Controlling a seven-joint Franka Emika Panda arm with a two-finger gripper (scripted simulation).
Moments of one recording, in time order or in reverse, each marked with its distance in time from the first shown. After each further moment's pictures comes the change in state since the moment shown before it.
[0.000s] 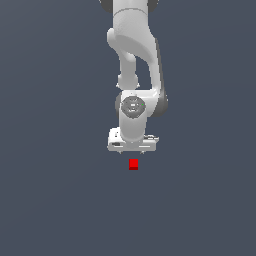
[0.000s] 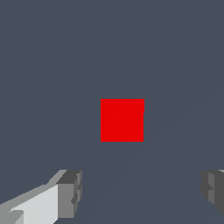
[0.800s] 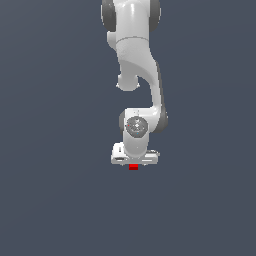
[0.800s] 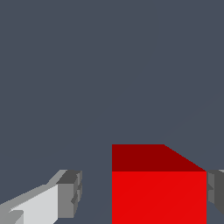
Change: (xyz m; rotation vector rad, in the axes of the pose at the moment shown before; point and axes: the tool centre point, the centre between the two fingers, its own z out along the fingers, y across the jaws) arm 0.038 -0.010 0.056 -0.007 0.037 0.001
